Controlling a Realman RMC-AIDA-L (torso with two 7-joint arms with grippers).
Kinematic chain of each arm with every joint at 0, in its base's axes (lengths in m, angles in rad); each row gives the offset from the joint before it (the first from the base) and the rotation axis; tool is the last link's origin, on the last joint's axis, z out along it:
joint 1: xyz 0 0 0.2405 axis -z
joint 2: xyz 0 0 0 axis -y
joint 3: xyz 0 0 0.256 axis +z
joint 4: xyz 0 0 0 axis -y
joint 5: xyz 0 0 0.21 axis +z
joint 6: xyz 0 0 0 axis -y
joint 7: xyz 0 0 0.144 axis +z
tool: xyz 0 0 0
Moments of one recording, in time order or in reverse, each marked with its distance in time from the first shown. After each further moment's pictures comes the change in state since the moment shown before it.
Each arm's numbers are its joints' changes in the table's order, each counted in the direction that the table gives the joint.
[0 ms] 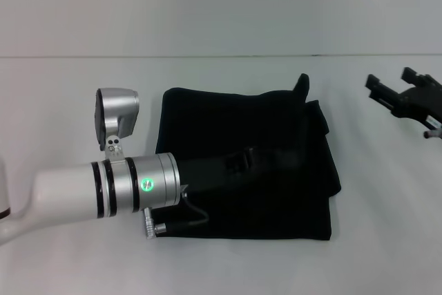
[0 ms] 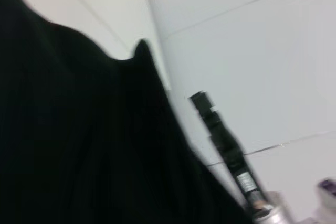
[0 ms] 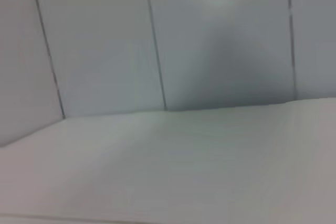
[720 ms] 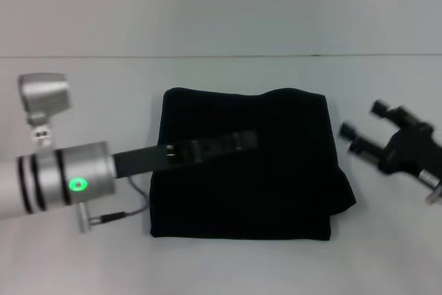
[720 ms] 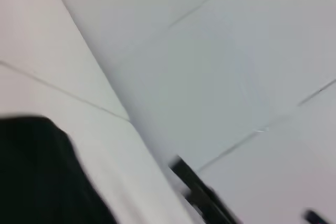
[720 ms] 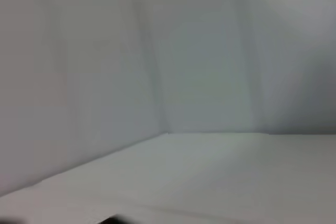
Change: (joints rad) left arm -0.134 -0.036 0.010 -0.205 -0.036 -0.198 0.184; right arm 0.132 0.004 -0.039 0.008 -0.149 0.380 -0.057
